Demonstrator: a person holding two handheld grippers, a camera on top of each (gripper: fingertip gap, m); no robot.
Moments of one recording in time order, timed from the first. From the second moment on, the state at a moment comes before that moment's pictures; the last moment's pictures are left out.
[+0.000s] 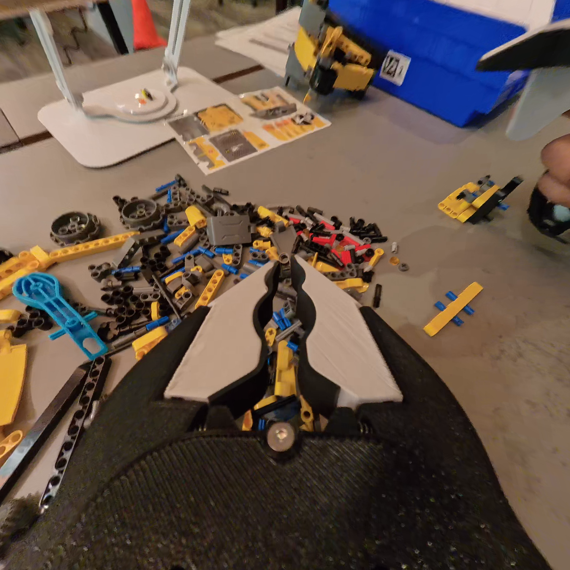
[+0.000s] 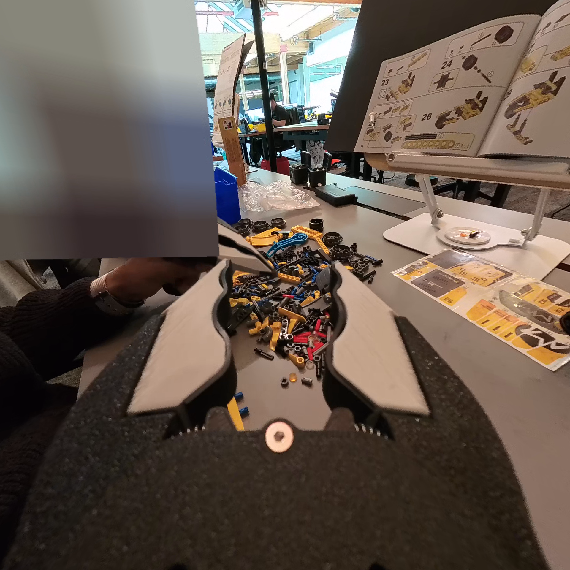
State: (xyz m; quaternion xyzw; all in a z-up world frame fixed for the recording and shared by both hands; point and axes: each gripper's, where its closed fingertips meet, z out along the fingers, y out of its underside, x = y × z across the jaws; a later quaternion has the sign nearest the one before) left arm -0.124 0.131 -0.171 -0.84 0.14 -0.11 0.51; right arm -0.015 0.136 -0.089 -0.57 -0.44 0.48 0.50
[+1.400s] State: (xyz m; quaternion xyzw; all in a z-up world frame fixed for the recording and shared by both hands) left arm -0.017 0.152 -0.162 -0.83 0.24 -0.14 0.49; right arm 0.085 0.217 -0.067 -0.60 -0.33 0.32 0.65
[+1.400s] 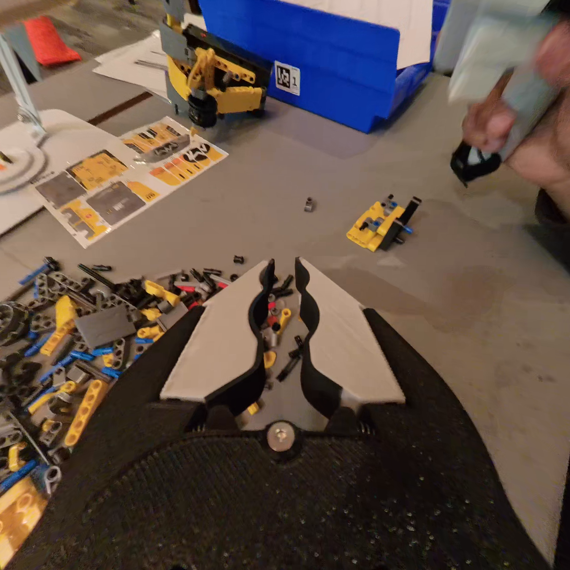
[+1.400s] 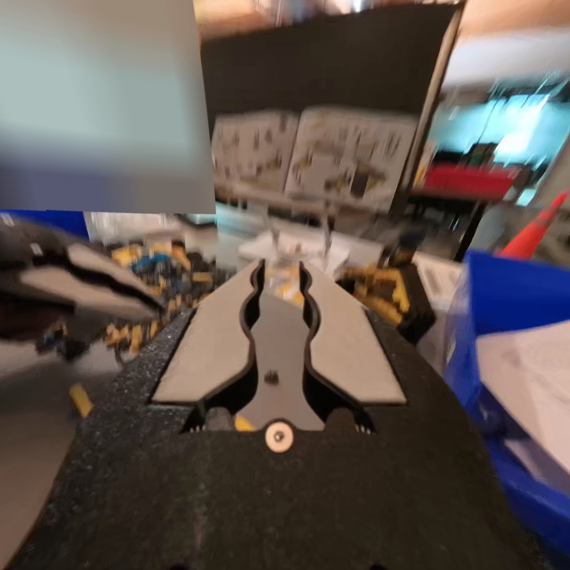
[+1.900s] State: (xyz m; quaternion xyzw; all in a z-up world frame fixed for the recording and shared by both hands) left arm -0.048 0.156 -0.159 -0.82 0.15 -0.19 0.51; right arm 0.056 0.231 -0.197 -0.72 -0.56 0.23 0.34
